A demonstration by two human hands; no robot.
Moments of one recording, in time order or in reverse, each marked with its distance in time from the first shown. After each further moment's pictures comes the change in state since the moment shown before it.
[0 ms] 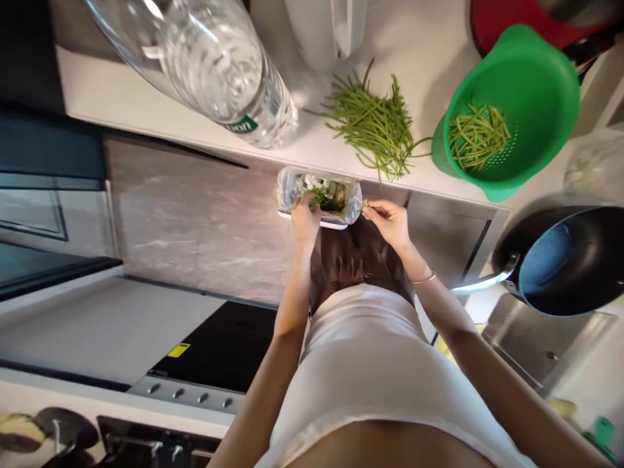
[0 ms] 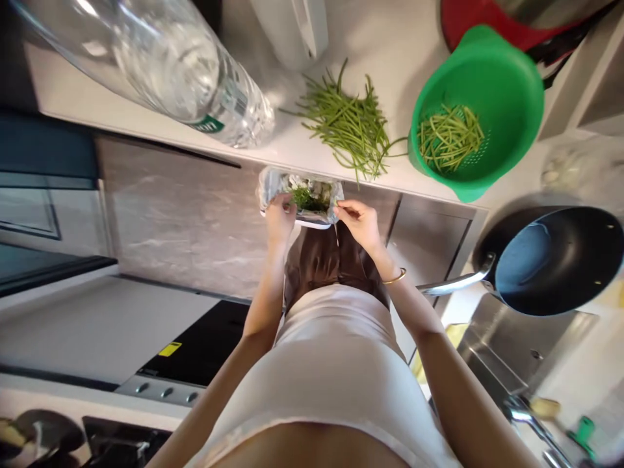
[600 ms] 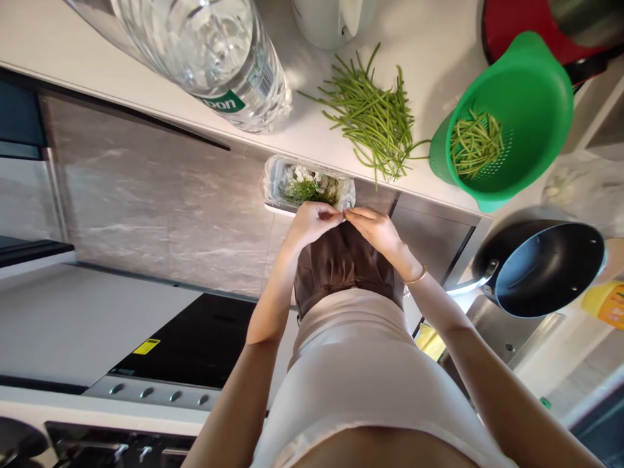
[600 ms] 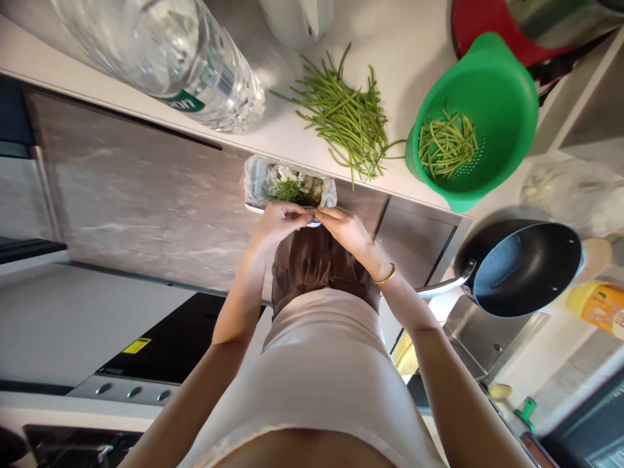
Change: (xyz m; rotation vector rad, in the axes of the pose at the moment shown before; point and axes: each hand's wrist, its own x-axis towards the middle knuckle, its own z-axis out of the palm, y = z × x) left_hand -0.014 0.058 -0.033 -0.441 -0.597 -0.054; right_hand 0.005 -0.024 -0.007 -0.678 -0.443 -0.510
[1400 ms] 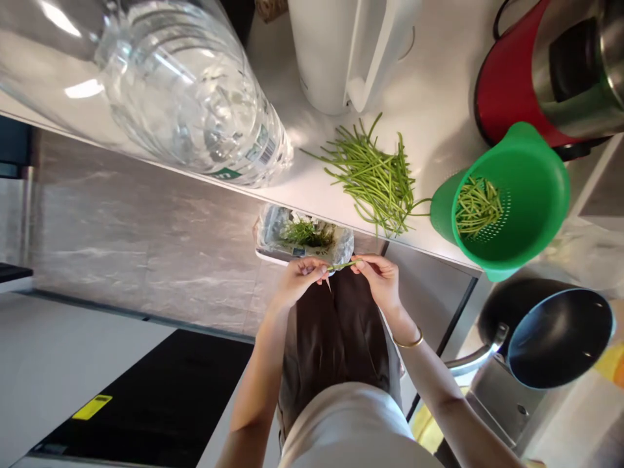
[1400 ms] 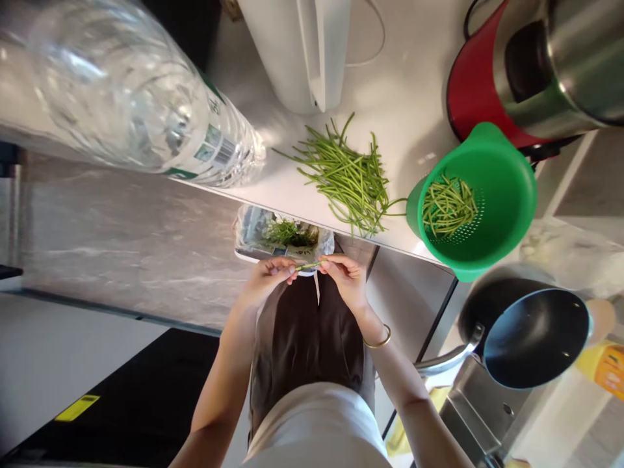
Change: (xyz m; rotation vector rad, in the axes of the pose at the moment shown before) left_hand 0.021 -0.046 -0.011 -0.424 0.005 -0.147; right_hand 0.026 0.005 0.021 0.905 0.463 0.642
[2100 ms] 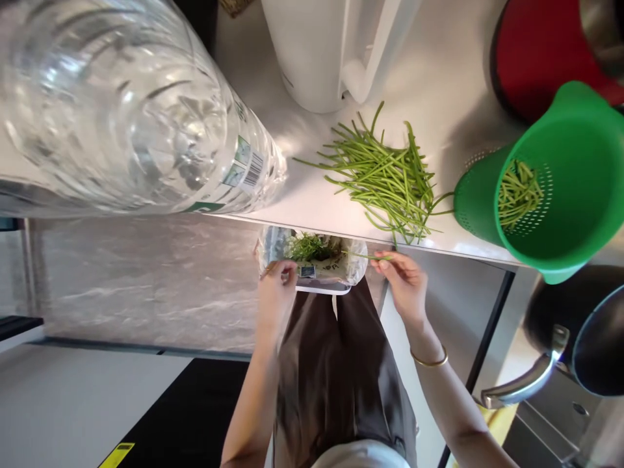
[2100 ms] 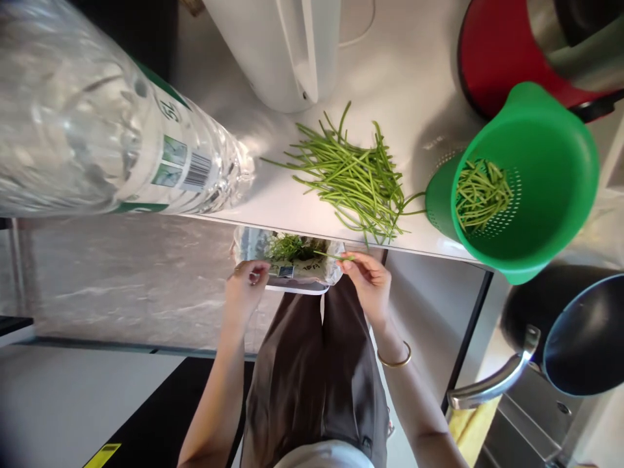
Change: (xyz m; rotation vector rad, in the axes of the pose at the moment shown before) left_hand 0.033 -0.018 -0.074 0.880 0.435 0.163; right_hand 0.021 0.020 0.008 0.027 0.274 -0.035
